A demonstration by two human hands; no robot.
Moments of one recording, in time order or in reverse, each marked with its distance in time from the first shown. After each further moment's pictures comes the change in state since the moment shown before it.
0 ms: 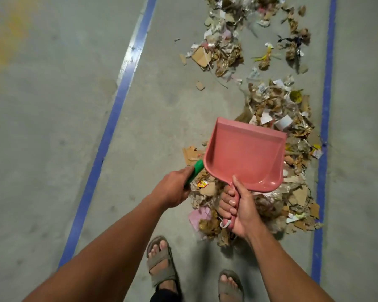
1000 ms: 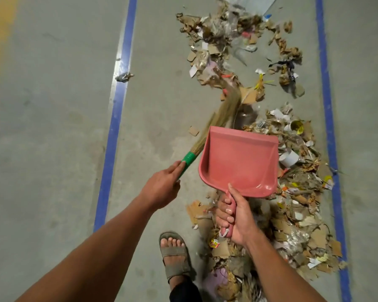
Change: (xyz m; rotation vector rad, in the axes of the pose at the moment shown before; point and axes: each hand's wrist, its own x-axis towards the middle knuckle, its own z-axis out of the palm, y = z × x) left_hand 0.241 -0.058 -0.191 0.280 -0.038 0.066; right_hand 0.176 -0.143 0.126 0.148 0.000 0.017
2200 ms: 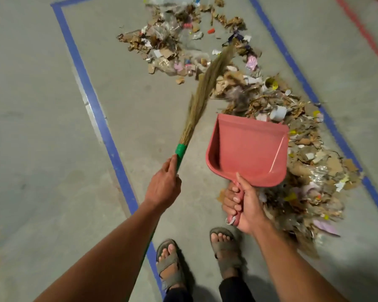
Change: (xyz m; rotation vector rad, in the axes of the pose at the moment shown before) left_hand 0.007 -0.073 -0.098 0.076 -0.087 0.091; right_hand -0.003 0.078 0.123 0.383 0.122 -0.293
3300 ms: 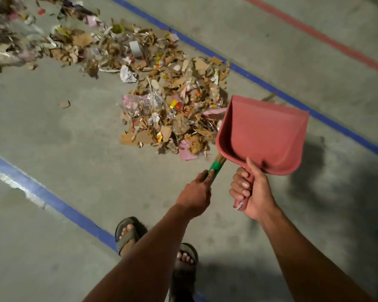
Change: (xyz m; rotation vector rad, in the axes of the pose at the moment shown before) left_hand -0.365 0.243 0.378 0.265 -0.474 0.698; right_hand -0.348 0.153 -0.433 0.441 0.194 -0.414
